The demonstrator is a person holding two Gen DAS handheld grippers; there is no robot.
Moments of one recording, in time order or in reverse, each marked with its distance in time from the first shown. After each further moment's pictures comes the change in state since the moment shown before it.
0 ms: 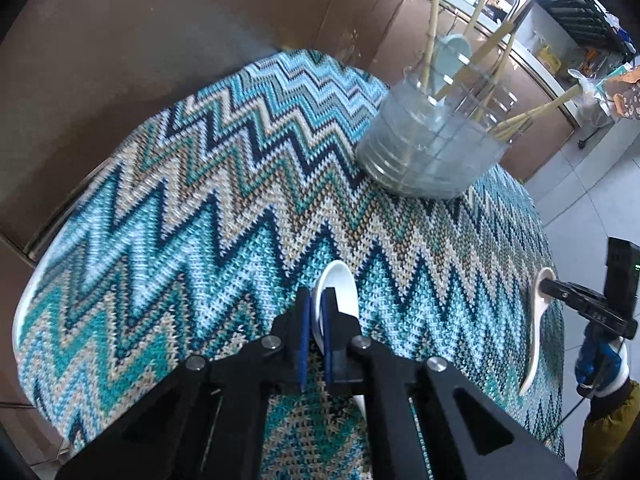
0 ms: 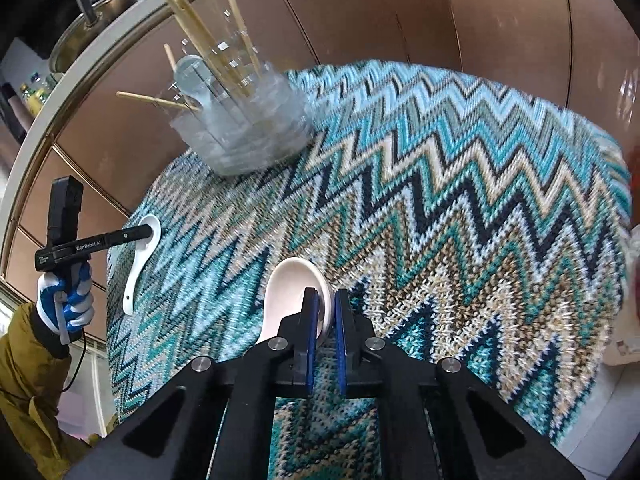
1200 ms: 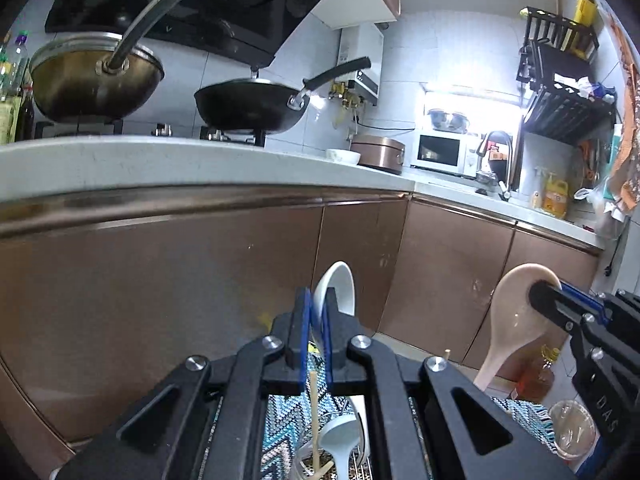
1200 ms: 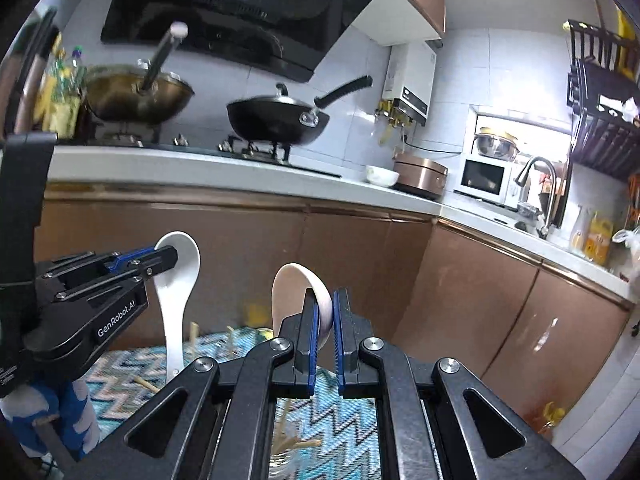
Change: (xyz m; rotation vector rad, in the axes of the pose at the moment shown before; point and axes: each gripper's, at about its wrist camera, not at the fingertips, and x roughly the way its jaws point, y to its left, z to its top) left arm -0.082 -0.136 0.149 0.047 -0.783 0.214; right arm -0.074 0.170 0.178 -0.450 -0.684 -0.432
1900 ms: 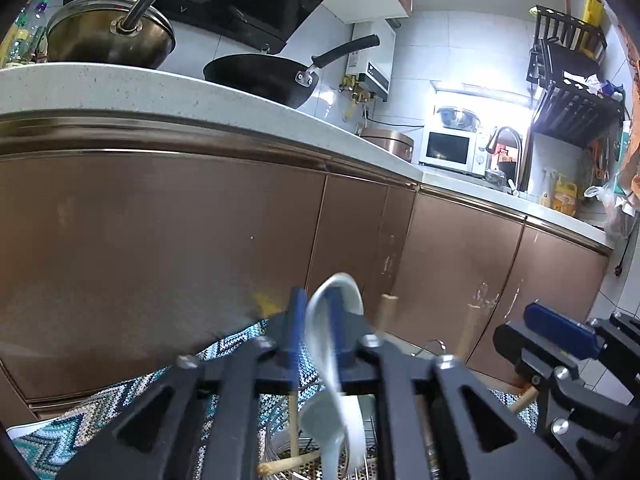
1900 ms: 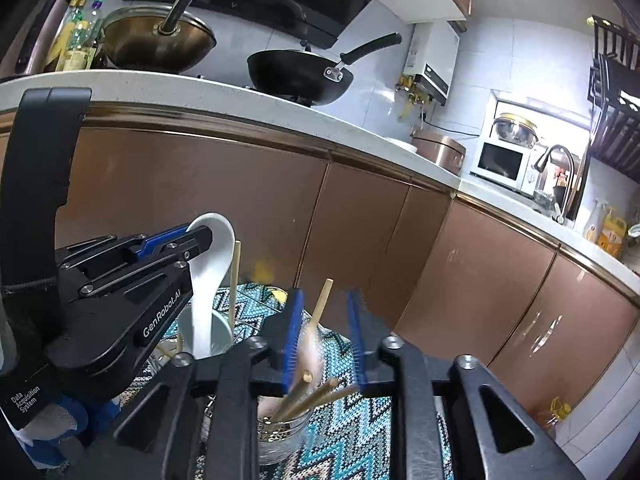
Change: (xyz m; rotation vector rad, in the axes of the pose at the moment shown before) left arm 0.023 -0.012 -0.056 -0.043 -0.017 0.020; right arm 0.029 0.020 -0.057 -0.047 0.067 0.039
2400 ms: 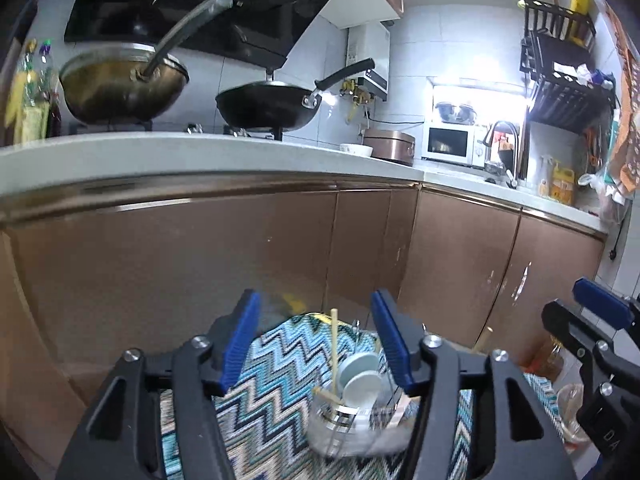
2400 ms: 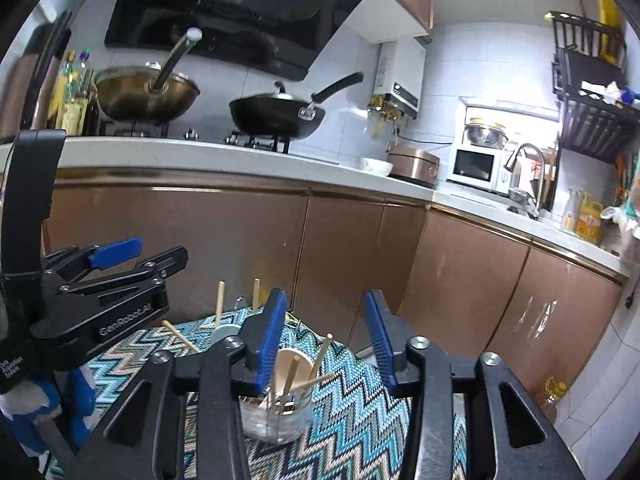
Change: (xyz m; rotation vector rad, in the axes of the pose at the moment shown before) left arm -0.101 0.008 0.037 0.082 0.027 0.052; right arm -0.097 -0.007 0.017 0.107 -0.068 -0.038
